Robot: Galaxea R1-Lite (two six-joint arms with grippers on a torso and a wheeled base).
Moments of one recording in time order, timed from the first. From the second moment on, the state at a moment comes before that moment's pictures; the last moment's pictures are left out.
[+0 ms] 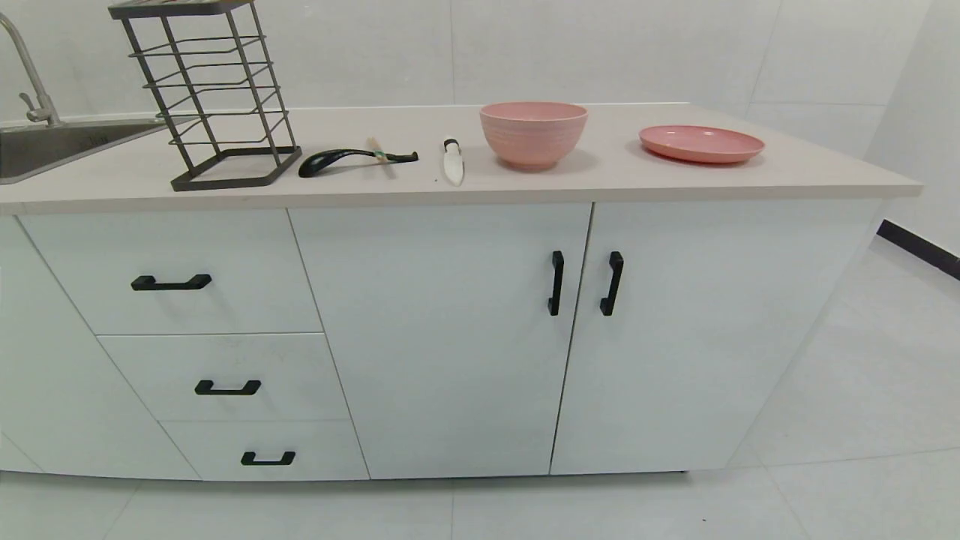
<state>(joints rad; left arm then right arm) 0.00 0.00 0.00 0.00 0.00 0.00 0.15 0.48 -0.29 -0.12 0.21 0.01</state>
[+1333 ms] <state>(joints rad) 0.00 0.00 0.00 0.00 0.00 0.00 0.20 1.36 -0.39 -0.68 0.28 -0.06</state>
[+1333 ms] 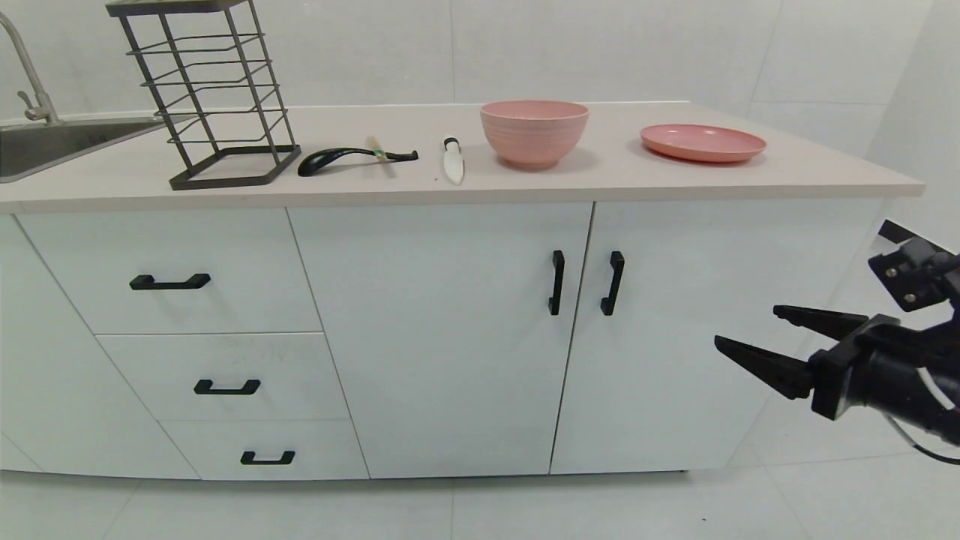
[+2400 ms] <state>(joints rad) 0.00 0.00 0.00 0.00 0.00 0.00 0.26 1.74 -0.55 -0.94 0.34 -0.08</state>
